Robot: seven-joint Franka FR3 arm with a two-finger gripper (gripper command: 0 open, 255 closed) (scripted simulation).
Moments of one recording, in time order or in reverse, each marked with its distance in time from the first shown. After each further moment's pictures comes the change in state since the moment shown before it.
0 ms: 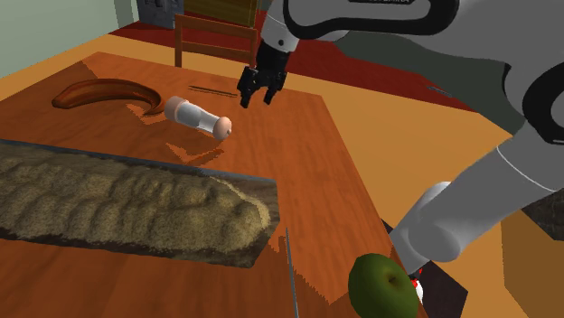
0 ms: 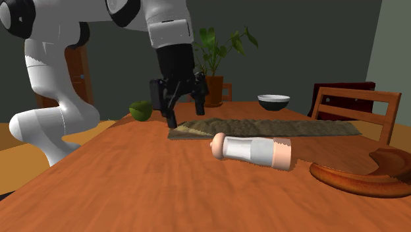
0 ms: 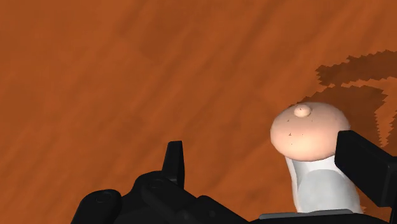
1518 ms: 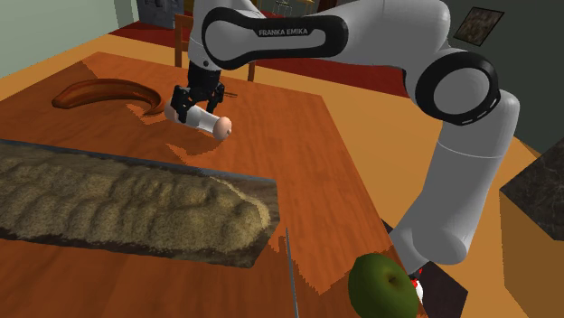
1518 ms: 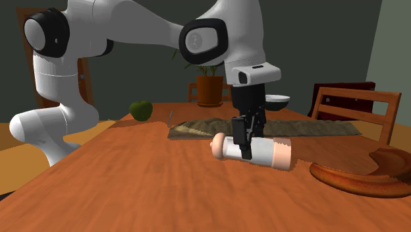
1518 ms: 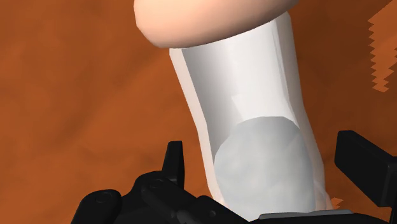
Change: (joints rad) arm 0.117 0.482 0.077 0.394 -0.181 0.093 0.139
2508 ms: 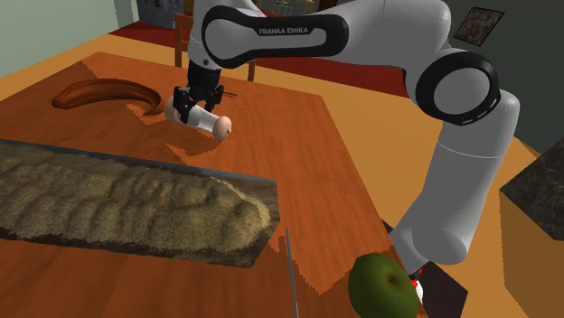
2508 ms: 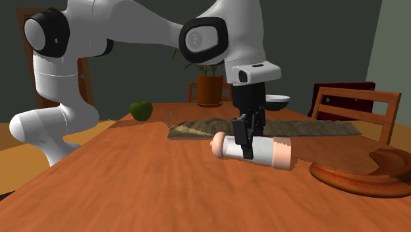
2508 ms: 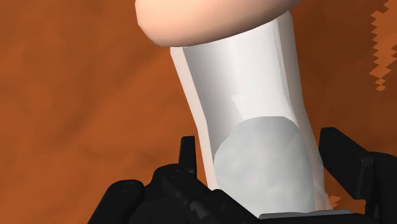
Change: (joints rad) arm 0.000 0.000 0.000 0.005 0.000 -0.006 0.000
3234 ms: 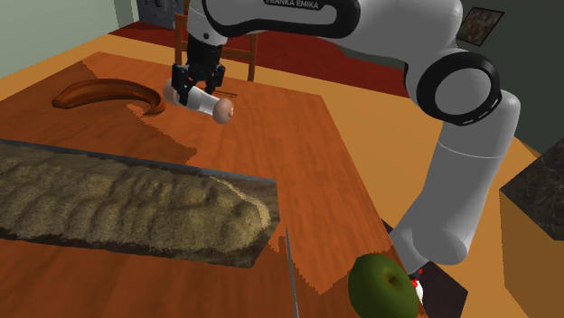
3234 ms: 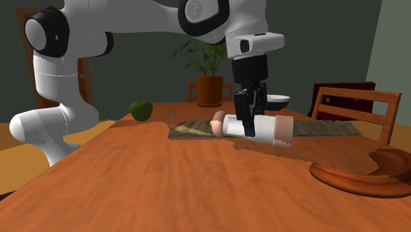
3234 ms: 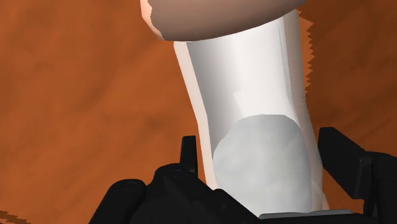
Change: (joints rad) arm 0.006 -0.002 0.003 0.137 0.001 -0.138 0.003
